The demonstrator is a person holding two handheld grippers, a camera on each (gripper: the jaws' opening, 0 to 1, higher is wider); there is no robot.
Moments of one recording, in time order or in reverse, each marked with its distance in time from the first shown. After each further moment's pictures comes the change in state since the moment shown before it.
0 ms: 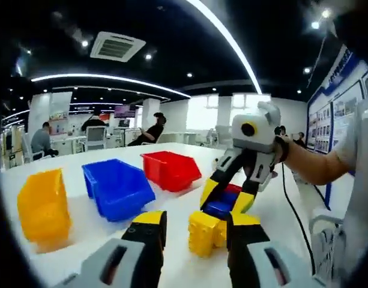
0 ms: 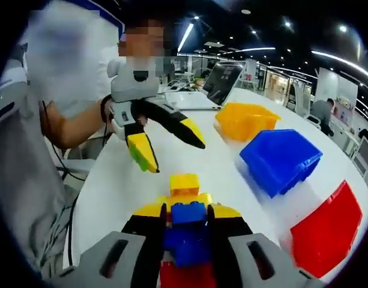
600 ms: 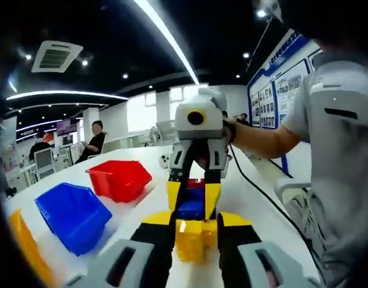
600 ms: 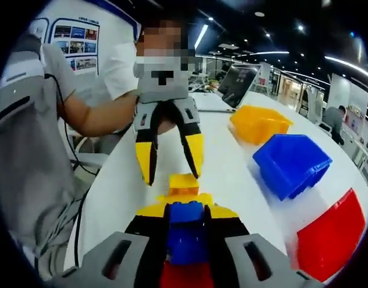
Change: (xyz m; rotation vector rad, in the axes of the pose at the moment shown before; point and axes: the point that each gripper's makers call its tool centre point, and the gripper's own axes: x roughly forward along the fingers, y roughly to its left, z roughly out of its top) left arm 0.010 -0.028 -0.005 0.212 0.052 -0.332; right arm -0.003 0.018 -0.003 -0.063 -0.008 0.083
